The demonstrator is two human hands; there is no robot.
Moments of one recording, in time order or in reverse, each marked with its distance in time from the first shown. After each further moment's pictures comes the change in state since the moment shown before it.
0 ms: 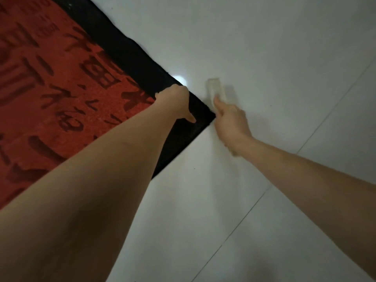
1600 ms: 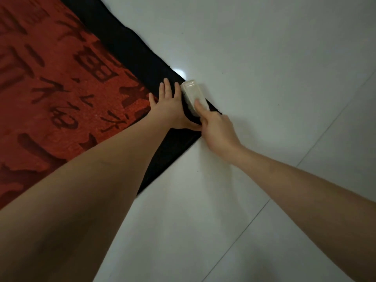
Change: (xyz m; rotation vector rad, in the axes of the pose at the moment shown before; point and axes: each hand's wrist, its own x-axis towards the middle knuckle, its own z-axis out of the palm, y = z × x) left_hand 0.001 -0.015 0.035 -0.178 0.018 -0.075; right_hand 0.008 -0.005 0.038 -0.094 -0.068 -0.226
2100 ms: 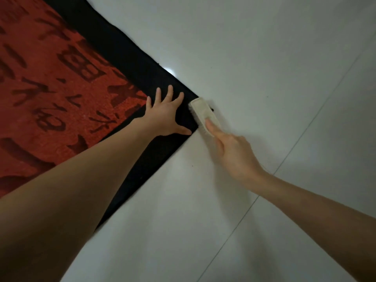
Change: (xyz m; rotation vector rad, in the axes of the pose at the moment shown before) left_hand -0.014 -0.006 0.016 0.016 -0.032 0.209; right_hand -0.074 0.030 -0.018 -0.062 -0.033 0.083
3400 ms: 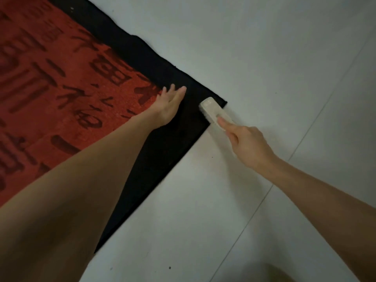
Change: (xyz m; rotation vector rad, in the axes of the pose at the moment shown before) left_hand -0.035 -0.035 -0.033 -0.463 0.021 -0.037; right_hand -0.009 -0.015 0.000 -0.099 0.102 -0.069
